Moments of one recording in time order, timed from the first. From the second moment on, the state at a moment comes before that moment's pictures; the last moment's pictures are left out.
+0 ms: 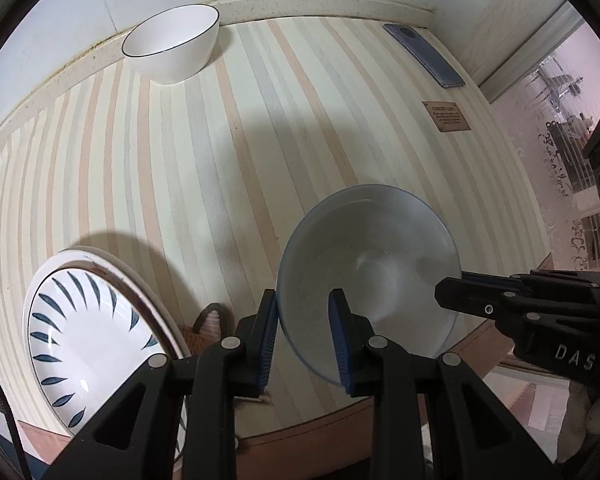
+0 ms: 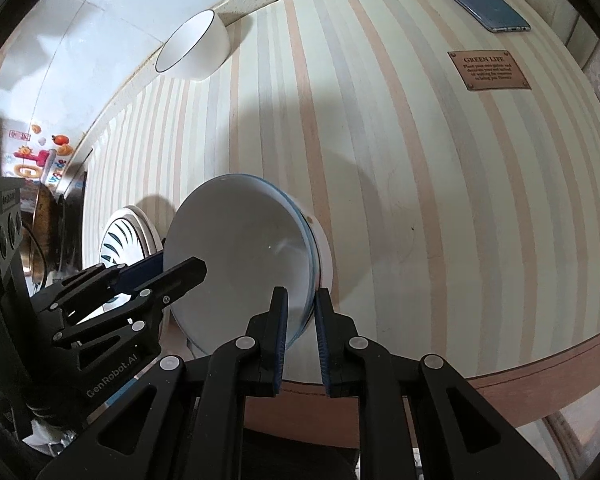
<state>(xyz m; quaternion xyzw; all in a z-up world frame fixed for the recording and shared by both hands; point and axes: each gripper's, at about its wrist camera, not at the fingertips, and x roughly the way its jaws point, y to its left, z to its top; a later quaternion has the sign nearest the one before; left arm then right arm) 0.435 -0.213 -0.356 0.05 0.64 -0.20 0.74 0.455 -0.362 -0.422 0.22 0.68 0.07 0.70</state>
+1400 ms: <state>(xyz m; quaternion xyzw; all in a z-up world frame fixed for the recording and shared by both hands) 0.697 -0.123 -0.400 -0.10 0.63 -0.09 0.76 0.761 -0.310 -0.476 0.26 0.63 0.12 0.73</state>
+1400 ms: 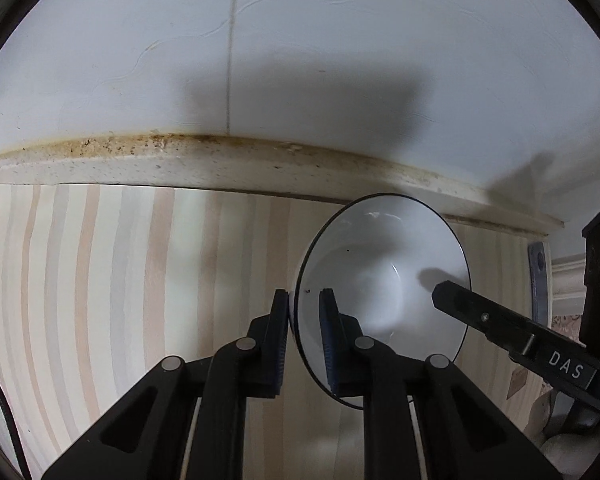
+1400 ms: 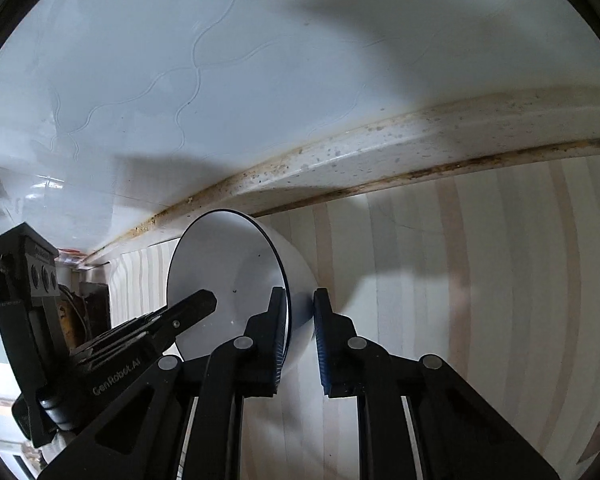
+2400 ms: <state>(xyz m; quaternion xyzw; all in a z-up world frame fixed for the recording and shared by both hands) 0.508 -0.165 -0.279 -0.05 0.59 -0.19 0.78 0.533 -0.352 -0.349 0.26 0.60 0.11 0.75</state>
